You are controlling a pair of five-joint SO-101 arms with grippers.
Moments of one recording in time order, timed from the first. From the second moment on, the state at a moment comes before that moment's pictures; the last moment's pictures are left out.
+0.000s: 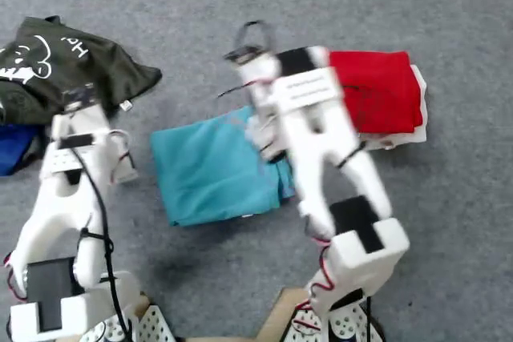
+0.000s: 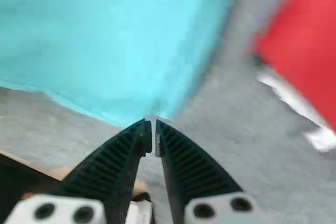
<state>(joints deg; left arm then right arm) -12.9 -13.9 46.3 49.9 9.9 -21.4 11.6 -6.4 99.5 16.7</state>
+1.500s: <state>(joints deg) -9.2 -14.6 49.5 36.3 10.1 -22.9 9.4 20.4 69.3 -21.4</state>
